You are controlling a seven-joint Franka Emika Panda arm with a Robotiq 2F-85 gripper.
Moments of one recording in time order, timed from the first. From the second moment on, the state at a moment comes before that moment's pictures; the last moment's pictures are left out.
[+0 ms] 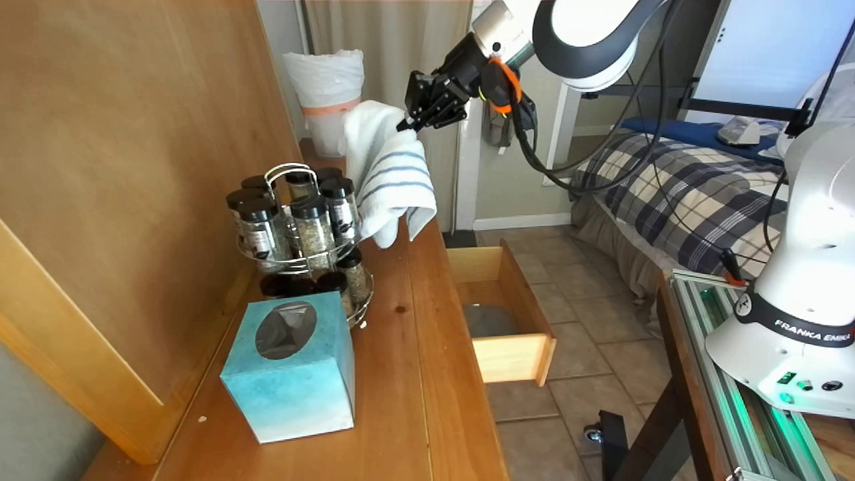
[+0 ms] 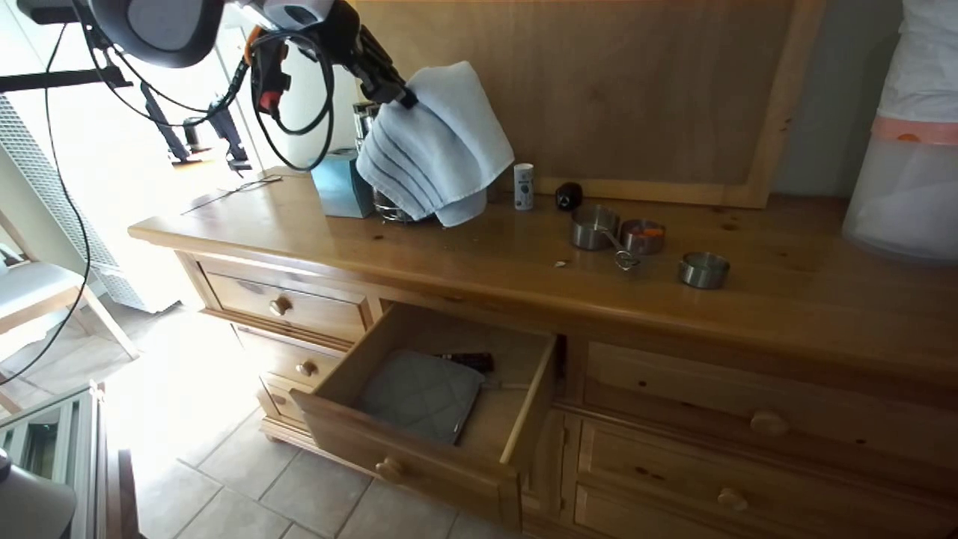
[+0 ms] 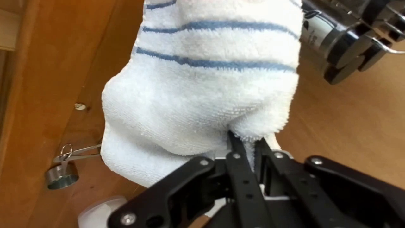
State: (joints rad) arm 0.17 -0.19 -0.07 -2.46 0.36 3.12 0.34
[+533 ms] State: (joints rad) arm 0.50 -0.09 -0.32 -2.34 0.82 3.21 0.13
